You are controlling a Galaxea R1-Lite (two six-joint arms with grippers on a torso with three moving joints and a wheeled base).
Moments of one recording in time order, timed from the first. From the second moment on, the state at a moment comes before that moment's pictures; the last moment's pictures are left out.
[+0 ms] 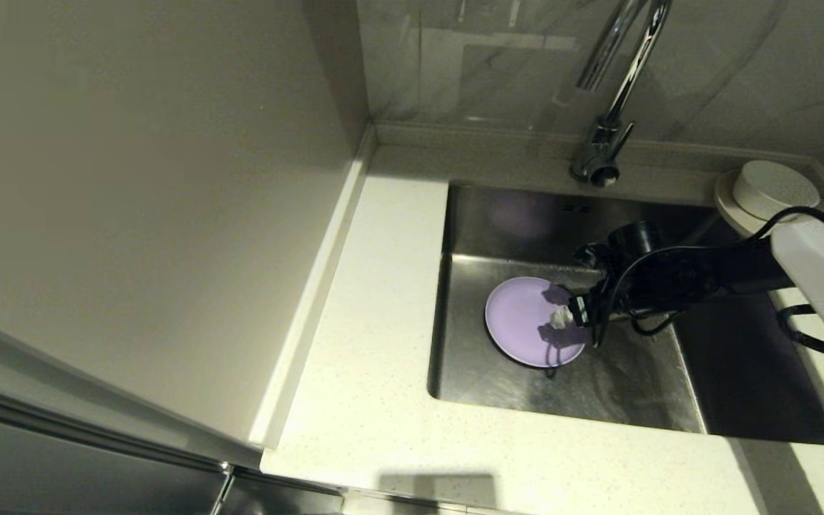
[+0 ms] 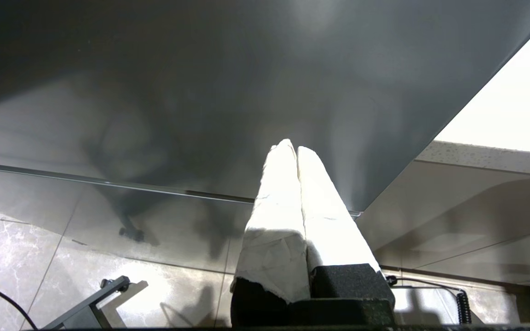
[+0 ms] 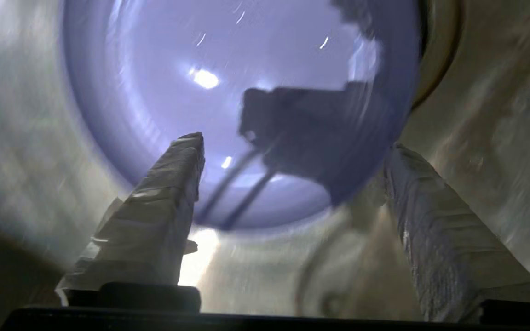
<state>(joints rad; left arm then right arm) 0.00 0.00 0.00 0.00 0.02 -0.03 0.09 2.32 -1.65 0.12 0.15 -0.12</state>
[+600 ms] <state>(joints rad) 0.00 0.00 0.00 0.00 0.02 -0.03 0.09 2.46 -1.80 0.02 0.02 -0.11</state>
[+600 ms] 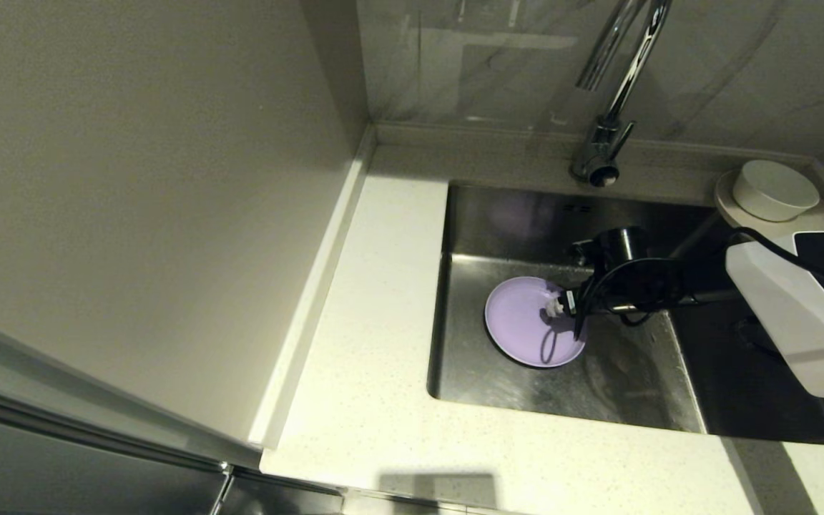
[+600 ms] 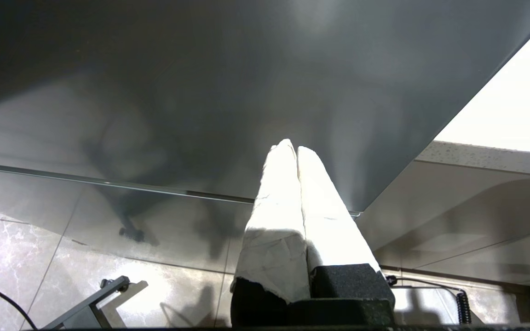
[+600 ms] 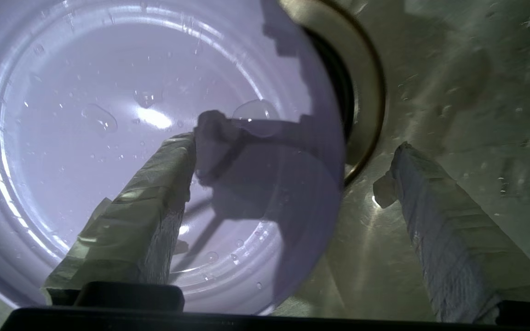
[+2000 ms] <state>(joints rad) 0.00 0.00 0.00 0.00 0.02 -0.02 0.05 2.52 -1.81 0.01 0.02 -0.16</state>
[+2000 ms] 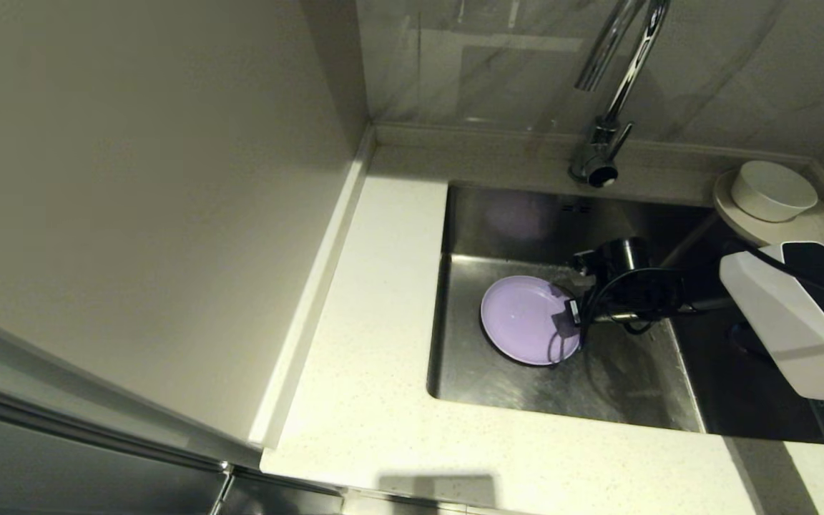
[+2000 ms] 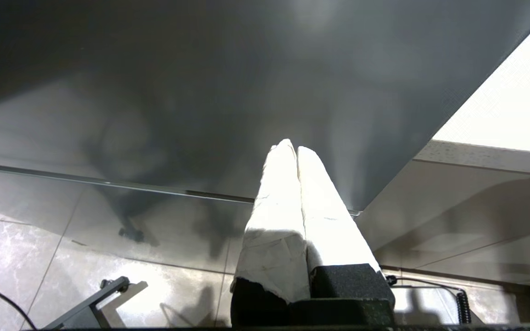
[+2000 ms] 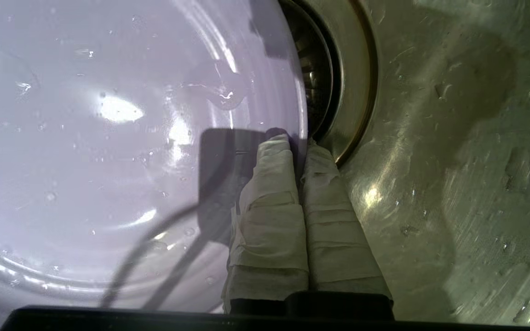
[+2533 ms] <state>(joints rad) 0.00 0.00 0.00 0.00 0.02 -0.02 -0.04 2.45 -1.80 0.00 0.02 -0.16</state>
